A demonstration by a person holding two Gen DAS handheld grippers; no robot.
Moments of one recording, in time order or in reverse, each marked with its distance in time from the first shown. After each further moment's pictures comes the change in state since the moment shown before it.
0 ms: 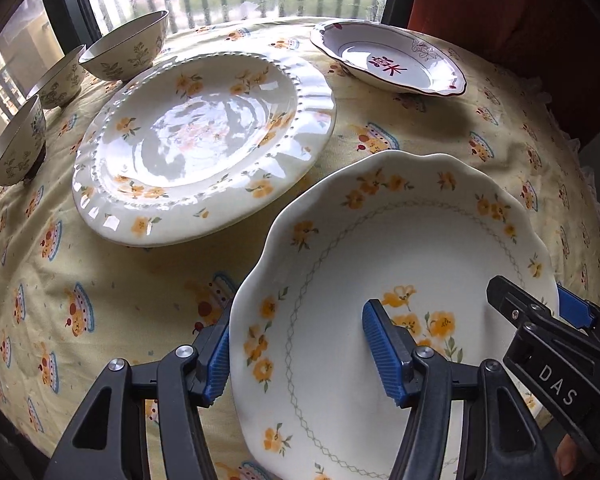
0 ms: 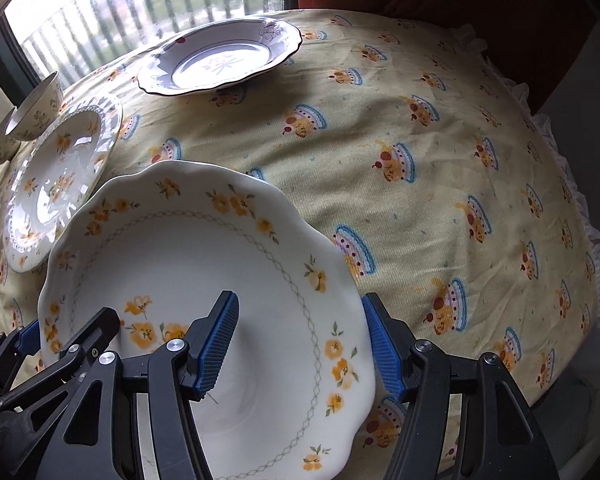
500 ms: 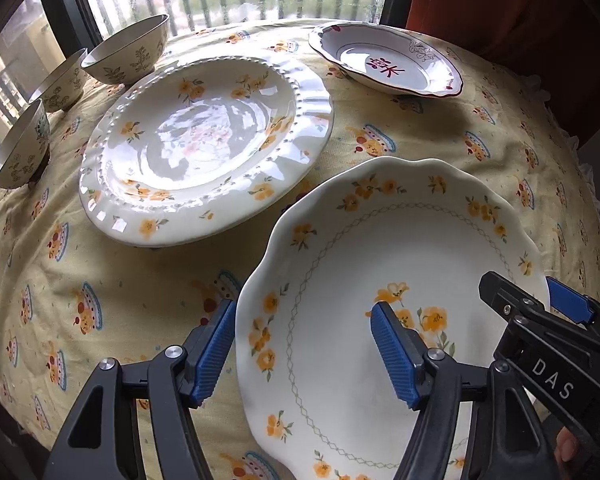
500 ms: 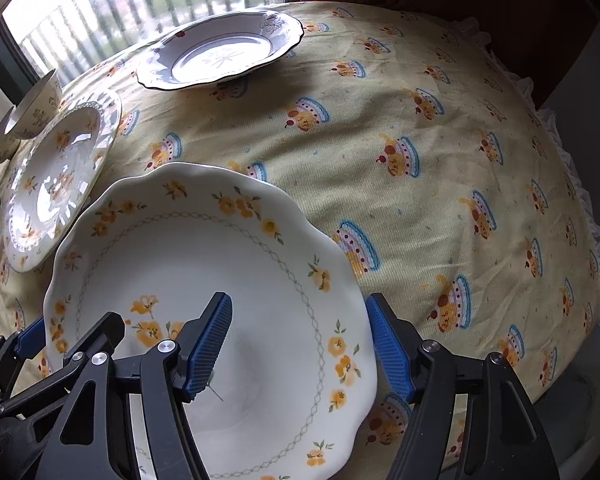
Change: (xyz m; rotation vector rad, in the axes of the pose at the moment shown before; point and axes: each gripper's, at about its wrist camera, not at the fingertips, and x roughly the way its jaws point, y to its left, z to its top) left arm -0.012 -0.002 -0.002 0.021 -0.007 0.023; right arm -0.001 0.002 0.004 0.006 0.020 0.008
